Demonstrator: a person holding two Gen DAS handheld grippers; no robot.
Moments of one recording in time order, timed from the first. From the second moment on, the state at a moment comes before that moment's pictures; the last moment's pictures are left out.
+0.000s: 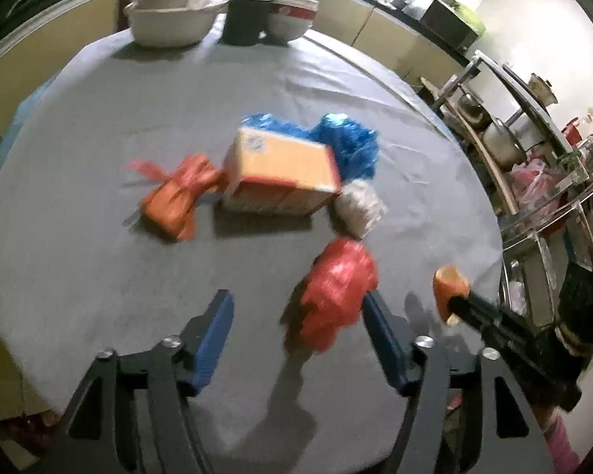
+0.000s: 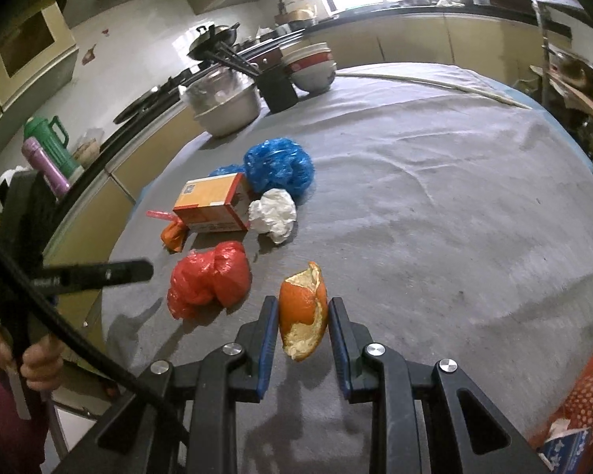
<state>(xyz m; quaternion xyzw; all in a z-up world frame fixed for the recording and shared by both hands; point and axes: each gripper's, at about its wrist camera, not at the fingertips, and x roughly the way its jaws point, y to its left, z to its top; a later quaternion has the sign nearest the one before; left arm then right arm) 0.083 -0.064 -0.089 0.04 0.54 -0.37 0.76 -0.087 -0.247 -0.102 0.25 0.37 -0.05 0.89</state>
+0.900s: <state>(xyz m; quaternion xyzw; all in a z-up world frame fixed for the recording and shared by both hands) 0.004 -0.114 -0.051 0.15 0.45 -0.38 0.80 -0.147 -0.261 -0.075 0.26 0.31 -0.08 0.91</state>
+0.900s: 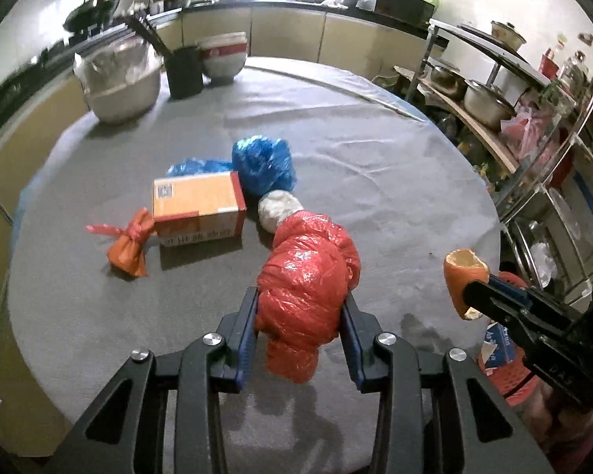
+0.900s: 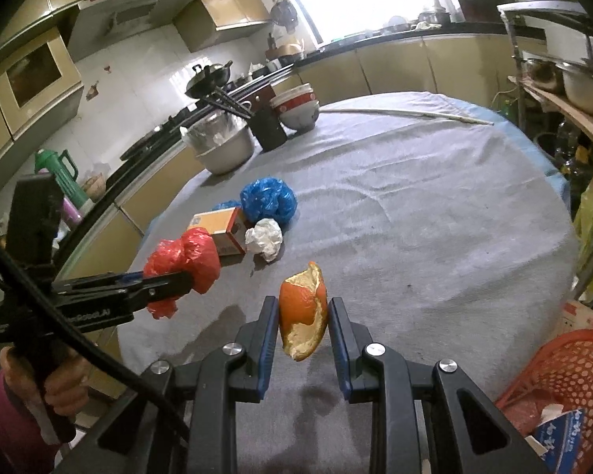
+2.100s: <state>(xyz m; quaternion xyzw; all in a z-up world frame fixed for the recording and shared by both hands) -0.059 -0.152 -0.019 0.24 0.35 -0.36 0.83 -0.226 -0.280 -0.050 0.28 0.26 -0.12 0.92</state>
